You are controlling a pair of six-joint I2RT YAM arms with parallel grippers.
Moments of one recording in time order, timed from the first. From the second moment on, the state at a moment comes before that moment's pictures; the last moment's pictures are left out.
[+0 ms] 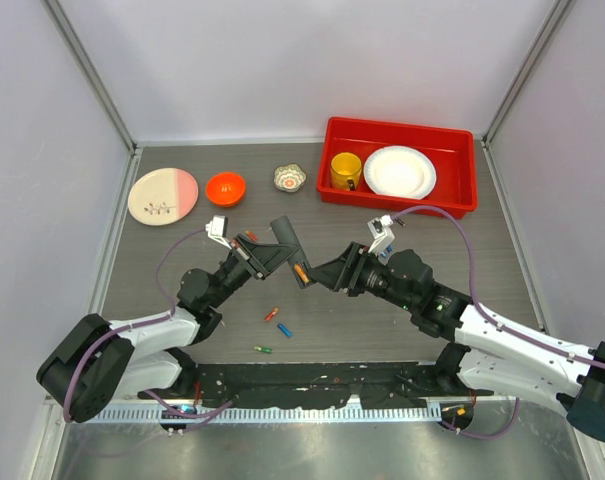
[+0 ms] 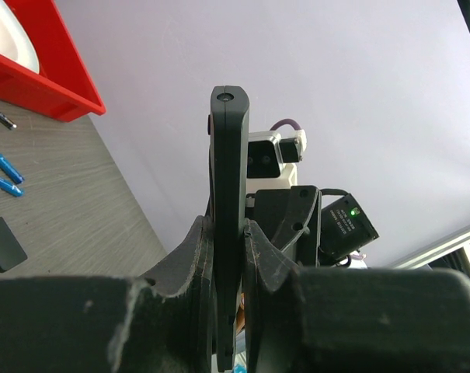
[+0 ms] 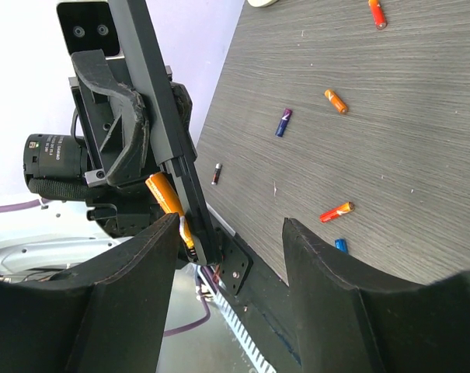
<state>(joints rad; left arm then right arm) -0.64 1.17 0.23 1.29 0.24 -1.28 0.91 0.87 0.56 0.13 -0.04 0.98</state>
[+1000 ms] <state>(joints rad) -0.64 1.17 0.22 1.28 0.23 -1.26 0.91 0.92 0.56 0.13 -0.08 0.99</state>
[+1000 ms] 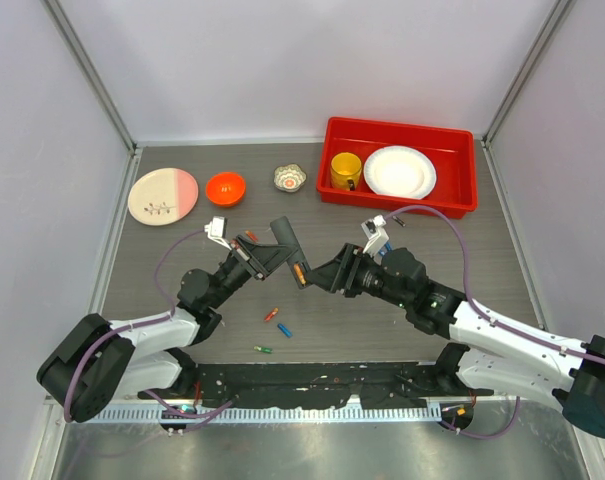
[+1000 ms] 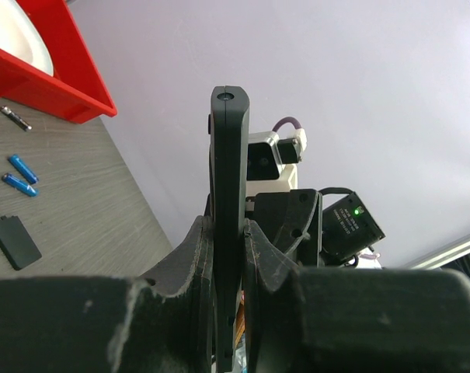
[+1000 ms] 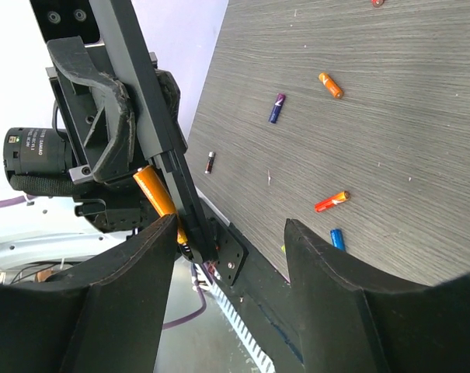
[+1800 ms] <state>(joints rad) -0.64 1.17 0.22 1.29 0.23 -1.26 0.89 0.95 0.57 0.30 -0.10 1.11</state>
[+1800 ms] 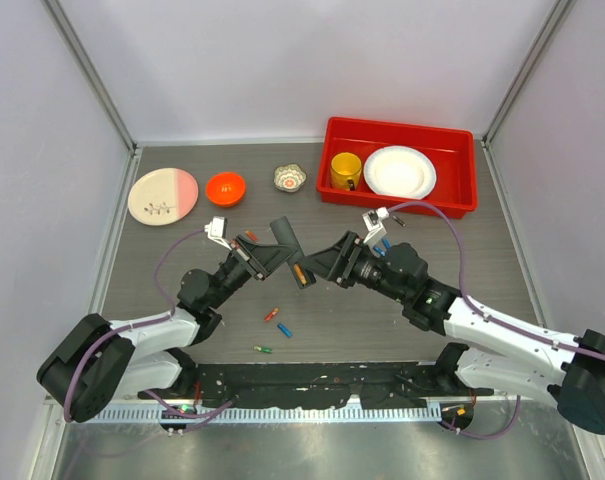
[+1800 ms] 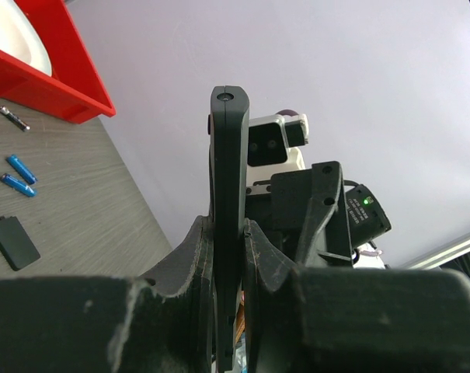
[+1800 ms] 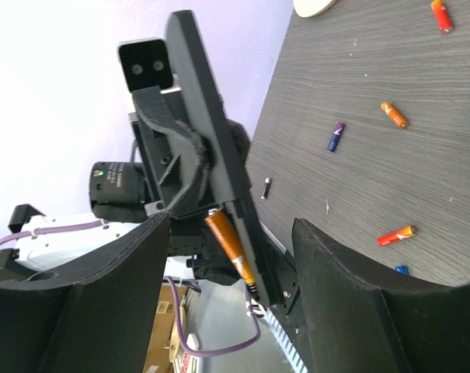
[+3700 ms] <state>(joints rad) -0.64 1.17 0.22 1.29 0.23 -1.25 0.87 1.06 0.57 0.34 -0.12 1.18</state>
